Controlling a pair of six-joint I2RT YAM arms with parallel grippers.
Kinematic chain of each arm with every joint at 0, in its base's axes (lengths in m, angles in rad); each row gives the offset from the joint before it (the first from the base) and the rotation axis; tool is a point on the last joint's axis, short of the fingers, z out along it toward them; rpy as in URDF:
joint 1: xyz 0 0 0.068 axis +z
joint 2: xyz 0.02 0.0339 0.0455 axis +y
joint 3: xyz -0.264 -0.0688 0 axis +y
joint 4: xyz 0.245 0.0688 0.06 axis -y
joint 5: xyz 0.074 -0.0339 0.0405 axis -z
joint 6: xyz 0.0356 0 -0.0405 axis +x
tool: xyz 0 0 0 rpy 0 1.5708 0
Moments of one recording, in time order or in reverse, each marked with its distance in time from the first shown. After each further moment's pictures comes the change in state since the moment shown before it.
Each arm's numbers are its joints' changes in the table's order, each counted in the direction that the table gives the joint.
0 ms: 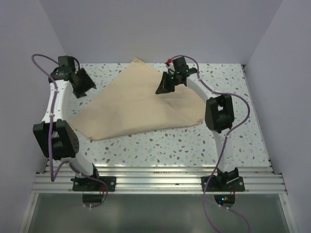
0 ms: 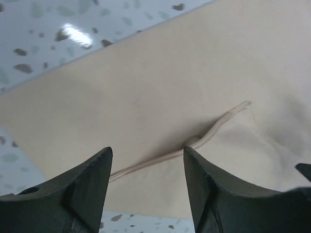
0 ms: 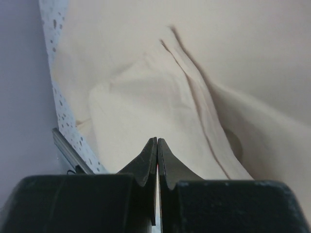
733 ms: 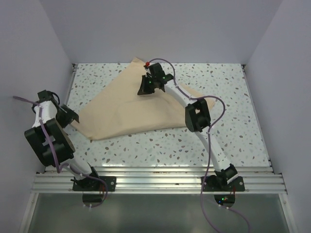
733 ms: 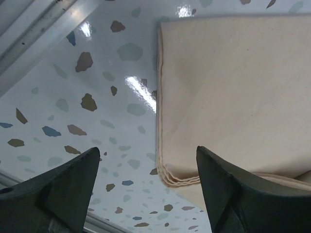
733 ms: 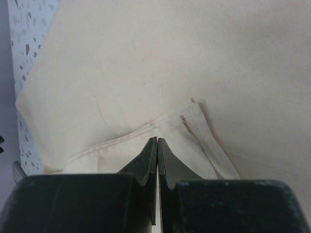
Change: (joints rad) left arm 0.411 -0.083 0.443 -0.012 -0.119 0.076; right arm 0.182 0.422 -0.521 0.076 0.169 0.031
